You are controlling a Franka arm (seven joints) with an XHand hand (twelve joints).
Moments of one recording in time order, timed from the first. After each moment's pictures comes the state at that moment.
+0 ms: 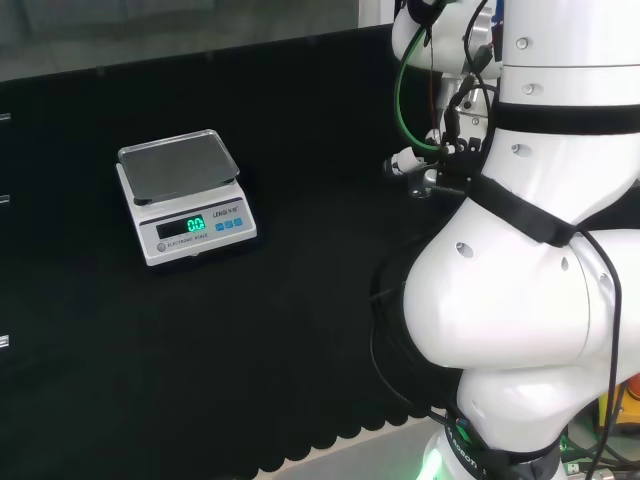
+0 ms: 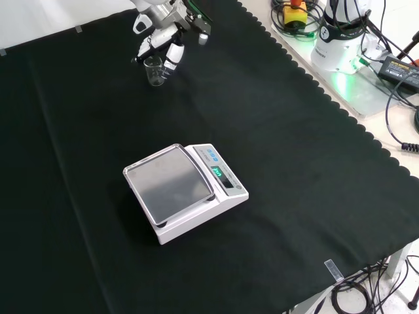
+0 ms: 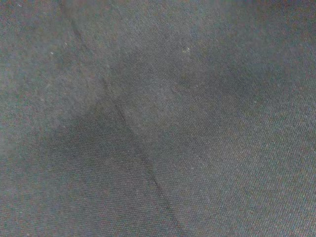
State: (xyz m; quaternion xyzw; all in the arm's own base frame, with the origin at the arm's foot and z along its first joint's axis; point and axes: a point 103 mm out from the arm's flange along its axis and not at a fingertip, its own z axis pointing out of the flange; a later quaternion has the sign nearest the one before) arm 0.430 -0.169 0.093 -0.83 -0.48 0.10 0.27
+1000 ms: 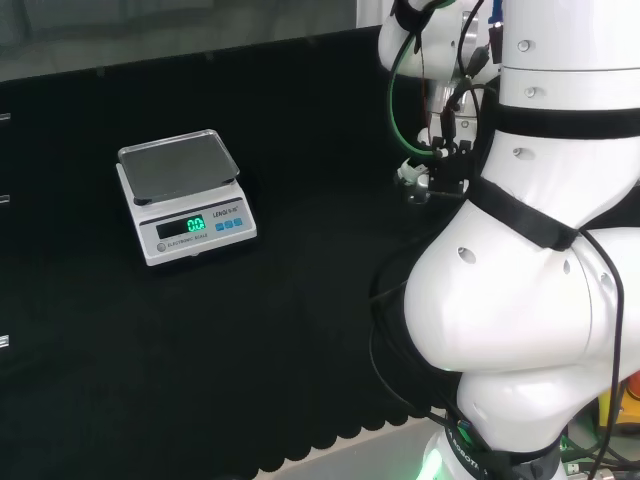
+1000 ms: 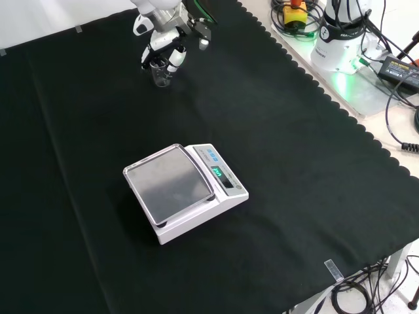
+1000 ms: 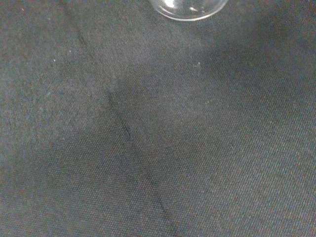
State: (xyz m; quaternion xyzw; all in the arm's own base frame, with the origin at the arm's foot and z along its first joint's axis) arm 0.438 -0.160 0.091 -0.84 -0.50 0.10 0.21
